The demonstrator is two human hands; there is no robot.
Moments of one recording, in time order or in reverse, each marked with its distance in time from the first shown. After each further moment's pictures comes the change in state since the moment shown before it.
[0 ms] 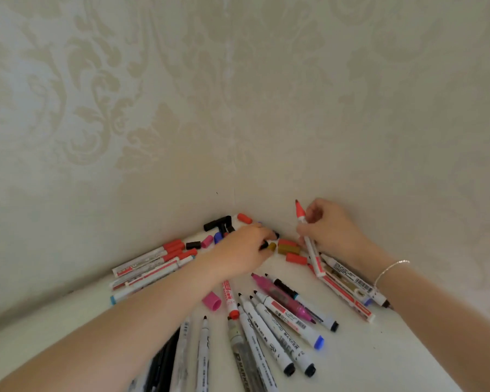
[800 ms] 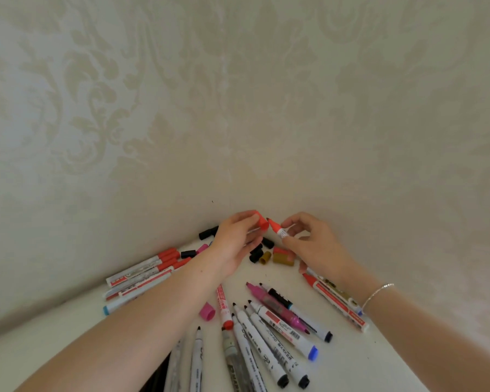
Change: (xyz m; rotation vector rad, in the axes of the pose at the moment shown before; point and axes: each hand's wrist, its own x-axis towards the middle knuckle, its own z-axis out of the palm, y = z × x) left_hand 0.024 0.001 -0.004 -1.569 0.299 -0.454; right_hand -0.012 -0.001 0.015 0.100 -0.051 -0.056
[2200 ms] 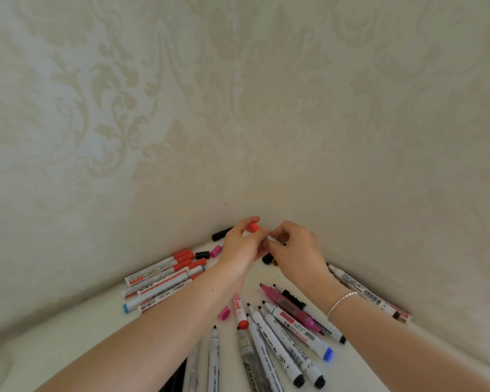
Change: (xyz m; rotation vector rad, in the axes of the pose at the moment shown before) left_hand -0.028 -0.005 -0.007 0.186 0.120 0.144; right_hand -0.004 -0.014 0.051 -0.198 0.115 -0.002
